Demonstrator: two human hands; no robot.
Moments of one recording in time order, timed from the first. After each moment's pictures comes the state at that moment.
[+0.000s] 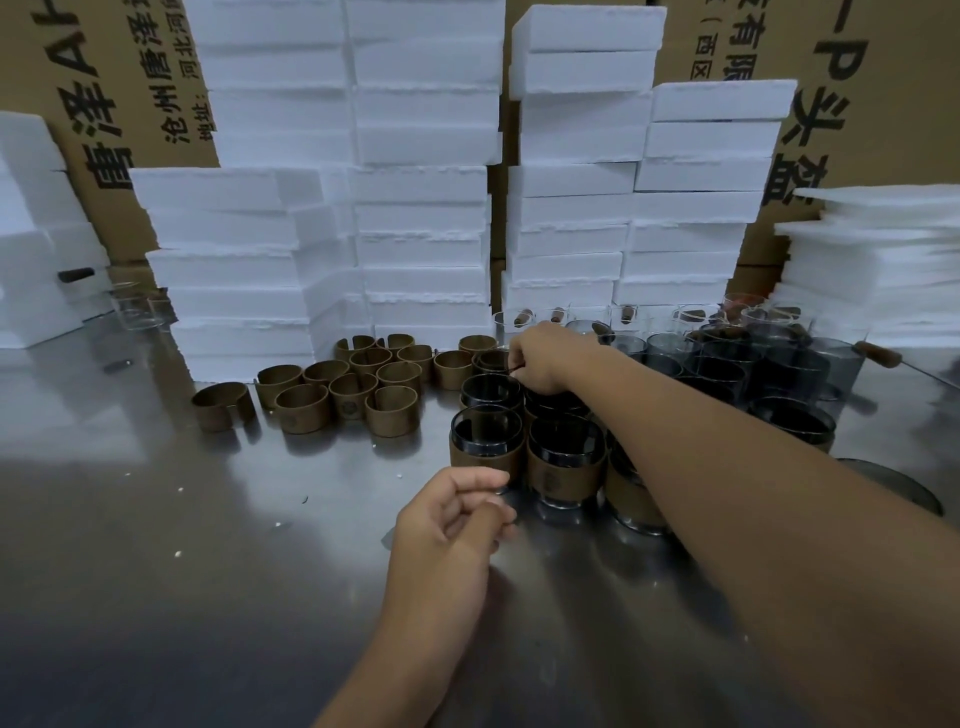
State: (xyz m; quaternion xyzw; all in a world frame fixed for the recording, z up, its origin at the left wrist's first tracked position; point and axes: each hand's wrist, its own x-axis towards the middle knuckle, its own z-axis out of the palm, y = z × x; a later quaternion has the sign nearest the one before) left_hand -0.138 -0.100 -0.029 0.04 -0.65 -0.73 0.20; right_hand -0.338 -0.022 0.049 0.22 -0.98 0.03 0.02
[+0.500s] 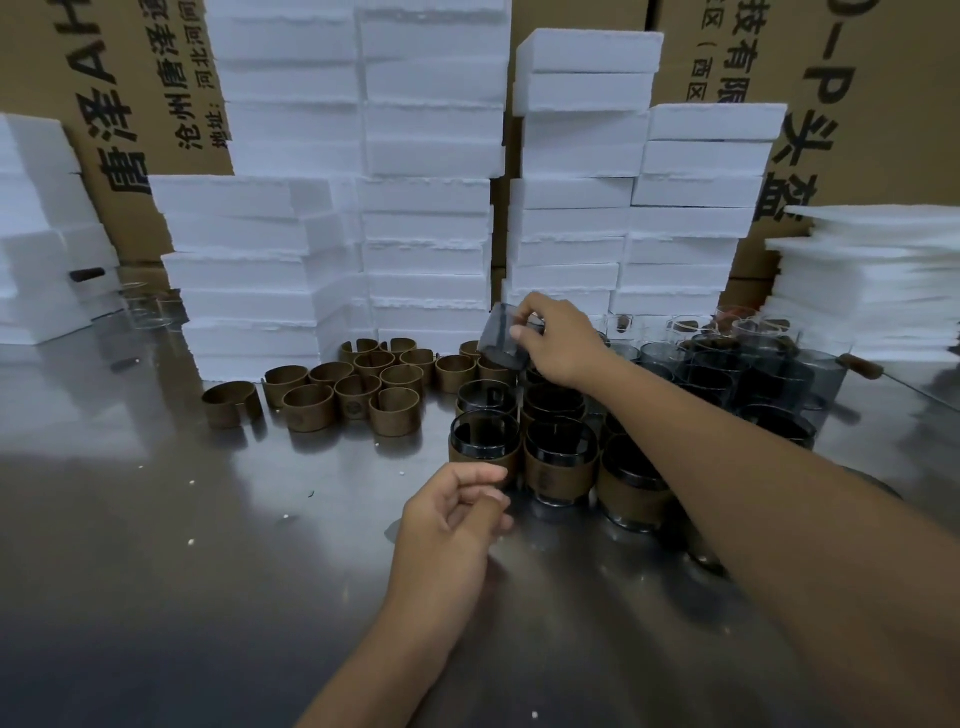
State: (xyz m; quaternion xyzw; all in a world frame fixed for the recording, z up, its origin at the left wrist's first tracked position) left_hand -0.139 -0.103 -0.029 0.04 -0.67 -0.72 0.19; right_hand -0.313 -0.008 0.059 0.24 -0.89 0.36 0.12
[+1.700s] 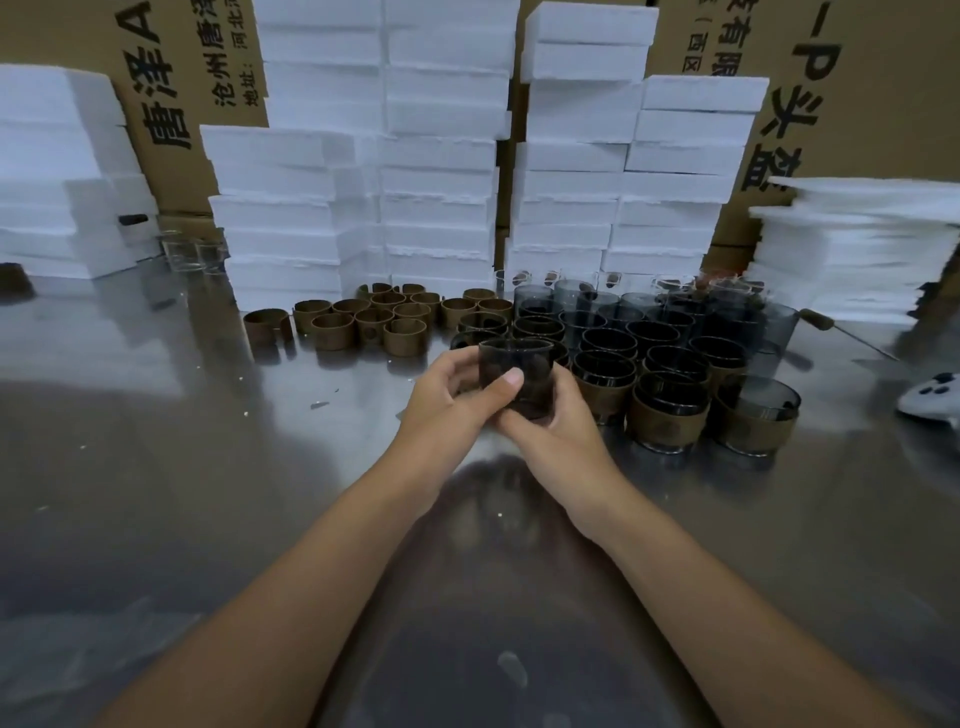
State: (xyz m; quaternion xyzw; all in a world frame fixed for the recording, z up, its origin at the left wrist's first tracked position) left_hand -0.101 -0.088 -0.008 -0.01 -0.68 -0.71 0.18; right_hand -0.120 0.023 -0.017 0.20 -0.69 0.70 0.01
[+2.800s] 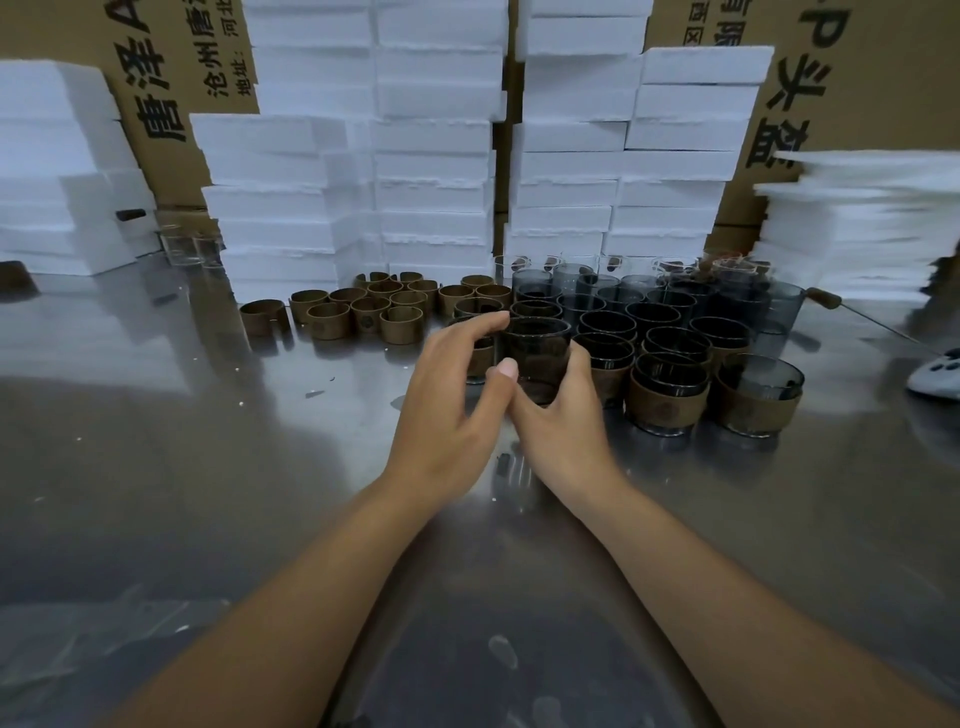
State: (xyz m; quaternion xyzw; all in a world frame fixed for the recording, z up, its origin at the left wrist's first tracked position) left_hand -0.091 -0.081 -0.017 -0.12 -0.82 -0.43 0.36; right_hand -0.129 0.022 -0.026 0.18 -0.70 0.68 0.12
